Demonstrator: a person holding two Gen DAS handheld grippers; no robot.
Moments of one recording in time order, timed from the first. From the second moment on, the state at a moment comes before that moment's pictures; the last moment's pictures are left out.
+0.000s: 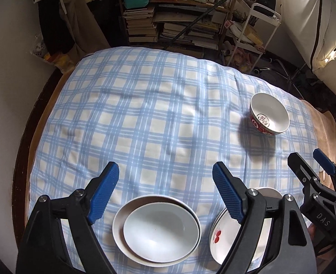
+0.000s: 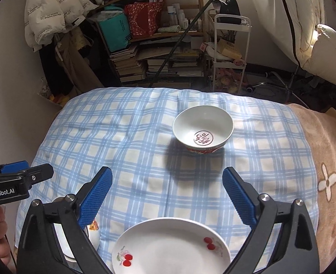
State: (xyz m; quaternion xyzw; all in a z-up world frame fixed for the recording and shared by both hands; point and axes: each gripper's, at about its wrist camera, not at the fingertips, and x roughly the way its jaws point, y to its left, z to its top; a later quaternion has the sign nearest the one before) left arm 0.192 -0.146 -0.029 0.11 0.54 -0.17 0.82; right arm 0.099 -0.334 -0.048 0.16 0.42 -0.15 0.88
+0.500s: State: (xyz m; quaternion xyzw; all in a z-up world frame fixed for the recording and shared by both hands) left arm 0.229 -0.240 -0.015 0.14 0.51 -0.22 0.82; right arm 0.136 -0.416 -0.037 0.14 0.43 -0.18 0.87
